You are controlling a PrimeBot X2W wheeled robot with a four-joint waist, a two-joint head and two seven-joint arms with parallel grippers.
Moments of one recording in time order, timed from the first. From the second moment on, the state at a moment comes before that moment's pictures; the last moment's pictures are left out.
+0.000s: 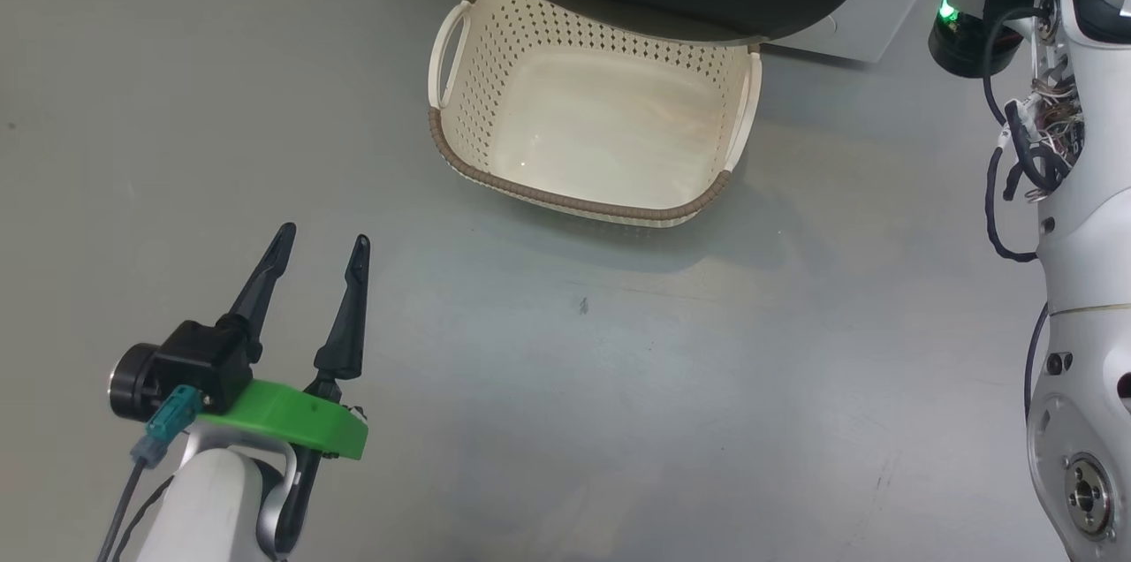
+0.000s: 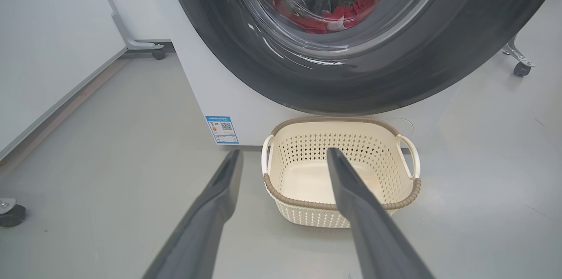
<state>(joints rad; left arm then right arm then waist) -0.24 0.07 -0.18 0.23 -0.31 -0.13 -0.25 -1.06 -0.08 -0.04 0.62 1.50 -0.13 0.59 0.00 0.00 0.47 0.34</state>
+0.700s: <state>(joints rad) -0.24 0.07 -0.17 0.24 -0.31 -0.13 -0.25 -1.08 -0.09 -0.01 0.66 1.53 -0.13 0.66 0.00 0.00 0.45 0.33</state>
